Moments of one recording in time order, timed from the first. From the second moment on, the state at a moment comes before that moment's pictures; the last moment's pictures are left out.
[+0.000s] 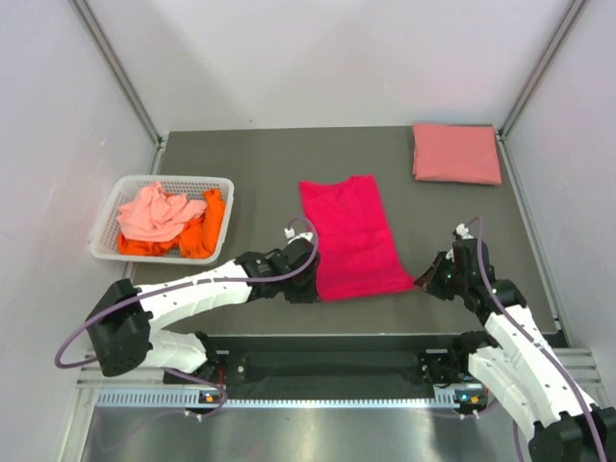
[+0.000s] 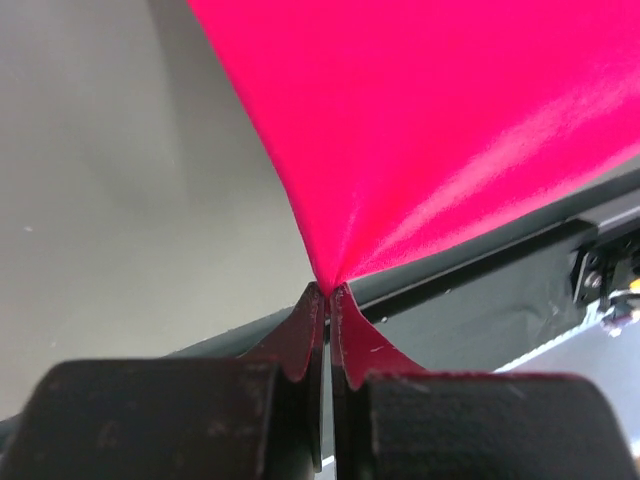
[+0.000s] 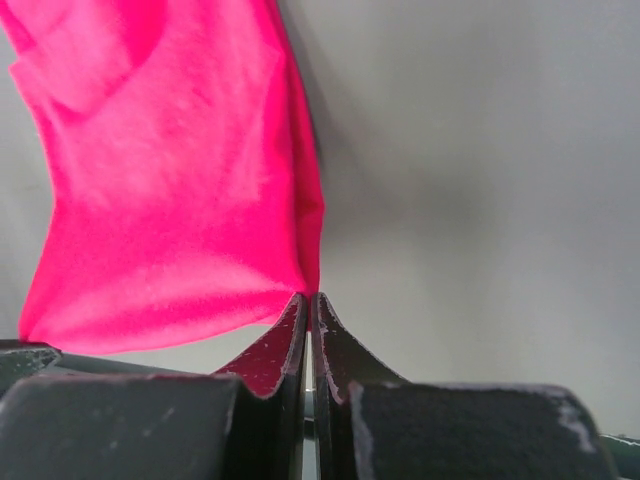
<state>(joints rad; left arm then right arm) -0.98 1.32 0.83 -0.51 -0.01 -0.91 0.23 0.67 0.46 -0.65 -0.15 0.68</state>
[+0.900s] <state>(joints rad) -0.50 1.77 1.48 -0.62 0.08 -0.64 0.23 1.49 1.12 -0.32 -0.15 0.45</state>
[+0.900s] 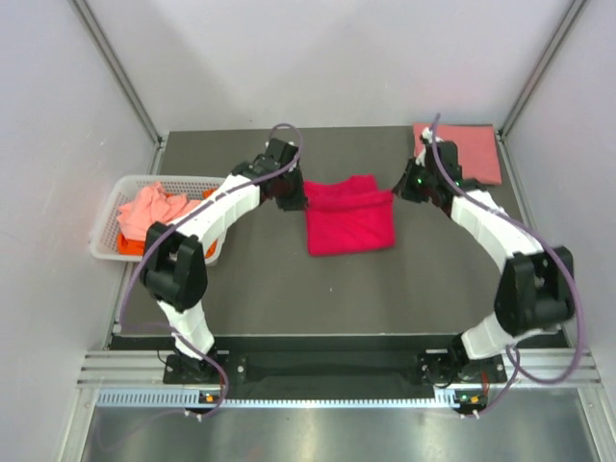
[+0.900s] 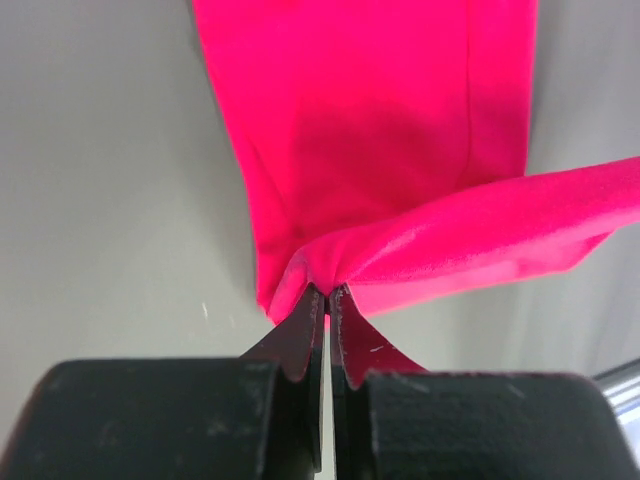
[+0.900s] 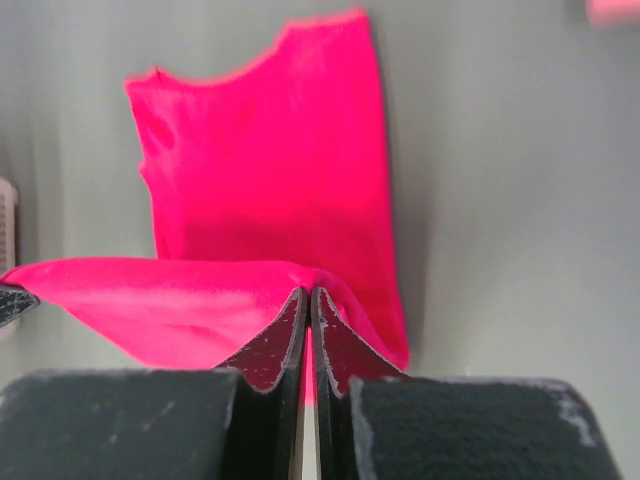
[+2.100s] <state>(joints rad) -0.26 2.35 1.92 -0.34 0.25 -0.47 0.19 2.32 1.95 -0.27 -0.26 0.39</state>
